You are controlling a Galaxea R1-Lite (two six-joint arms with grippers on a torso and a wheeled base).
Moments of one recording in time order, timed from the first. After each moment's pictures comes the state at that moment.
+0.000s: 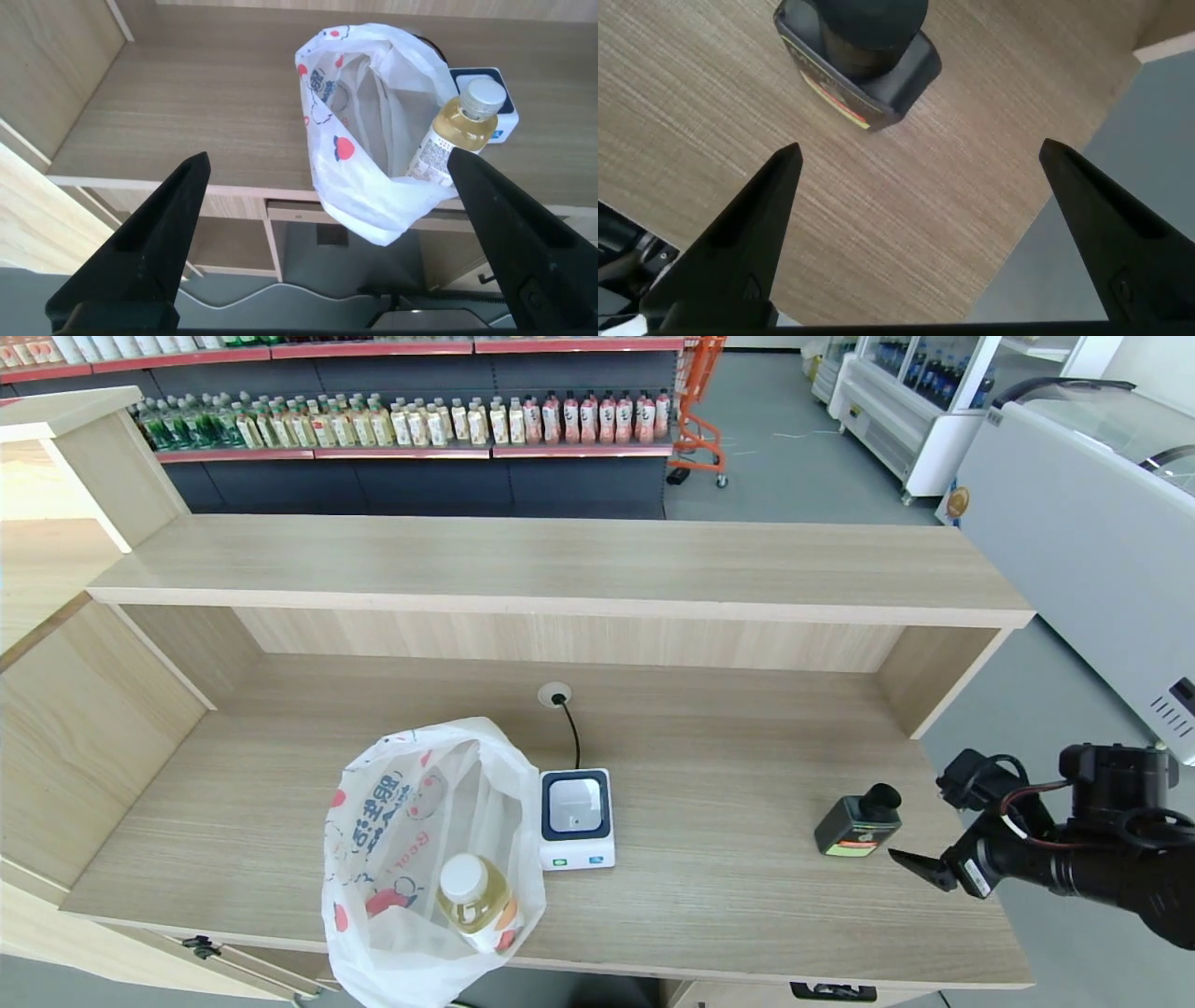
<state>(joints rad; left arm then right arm) 0.00 0.00 0.00 0.00 -0.02 0.00 -0.15 1.94 -0.48 -0.88 0.37 -0.78</state>
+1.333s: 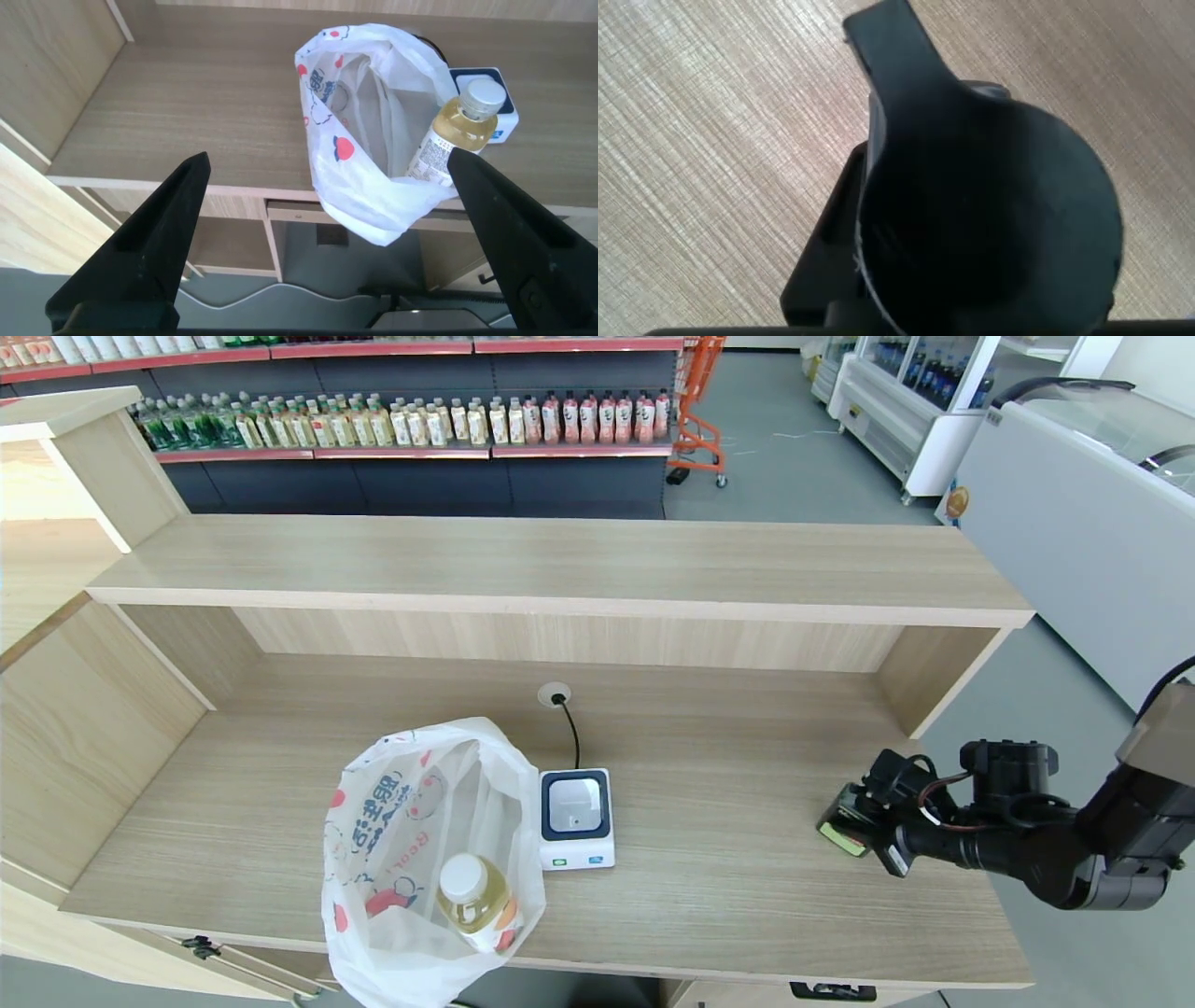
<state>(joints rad) 0.00 0.00 0.00 0.00 -0.02 0.00 -0.06 2.20 -0.69 -0.92 0.51 -0.81</state>
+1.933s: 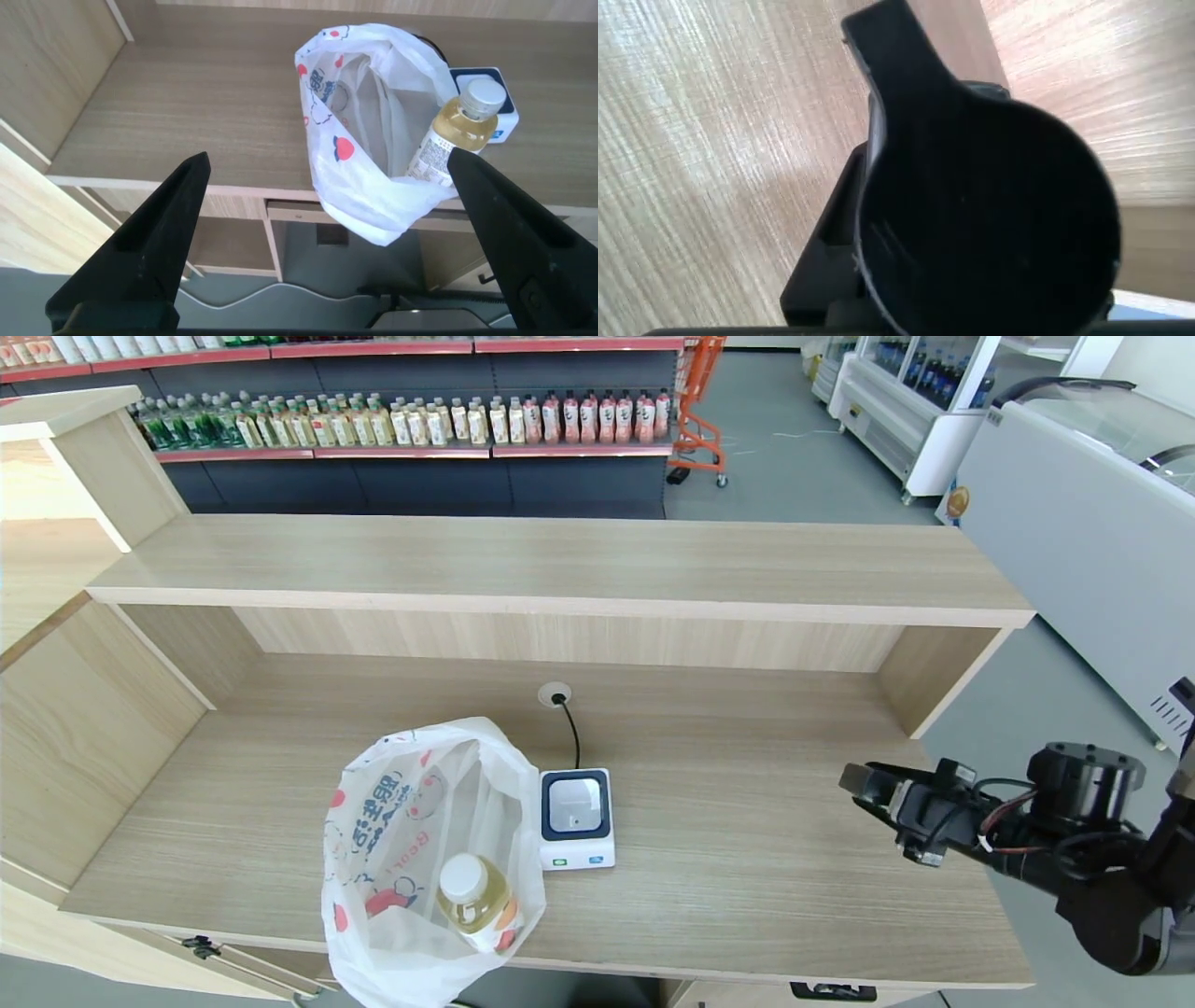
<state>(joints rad) 0.00 0.00 0.00 0.00 -0.02 0.00 -0.06 2.08 -0.40 -1.41 0.53 -1.23</state>
